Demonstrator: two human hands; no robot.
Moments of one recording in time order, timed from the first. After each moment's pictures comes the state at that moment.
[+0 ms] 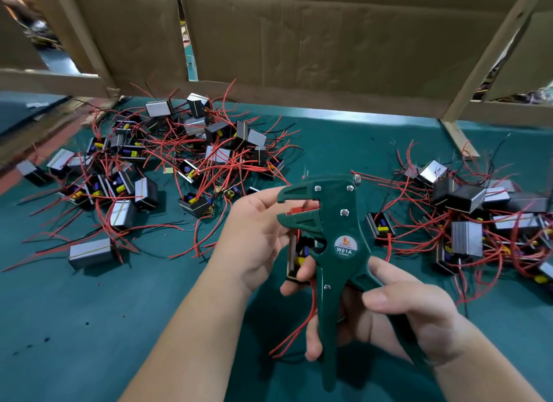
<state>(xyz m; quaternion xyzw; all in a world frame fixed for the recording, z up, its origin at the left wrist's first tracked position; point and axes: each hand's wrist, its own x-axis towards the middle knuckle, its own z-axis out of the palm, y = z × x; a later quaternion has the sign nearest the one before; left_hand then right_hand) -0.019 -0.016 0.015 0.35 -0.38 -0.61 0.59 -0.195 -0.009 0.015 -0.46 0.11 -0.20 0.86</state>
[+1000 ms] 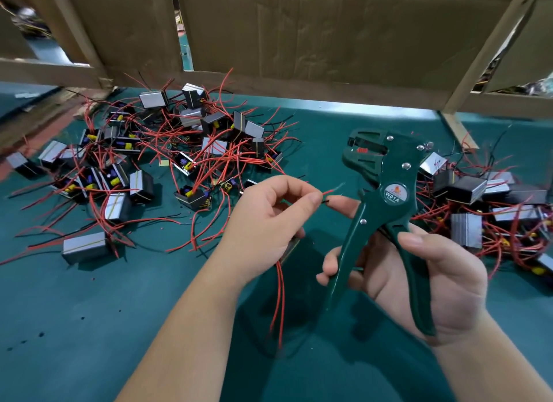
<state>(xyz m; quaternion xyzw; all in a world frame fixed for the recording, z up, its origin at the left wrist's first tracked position) -0.020 -0.014 0.020 0.51 -0.52 -0.42 0.54 -0.199 -0.015 0.023 -0.37 0.15 -0.40 0.82</state>
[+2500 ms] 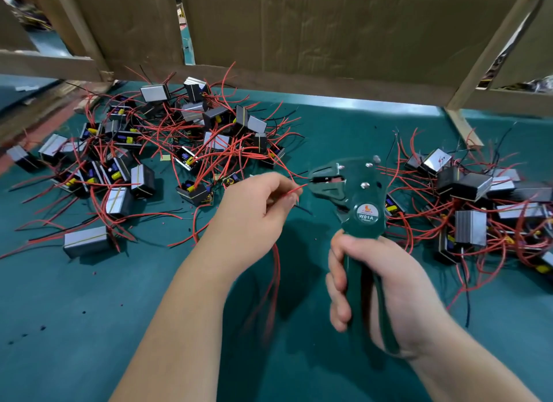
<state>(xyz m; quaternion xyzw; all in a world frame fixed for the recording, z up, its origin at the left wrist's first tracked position) 0.001 -0.024 0.009 0.57 -0.65 -0.21 0.45 -0.174 -0.001 0.010 -0.37 0.36 -0.36 0.78</state>
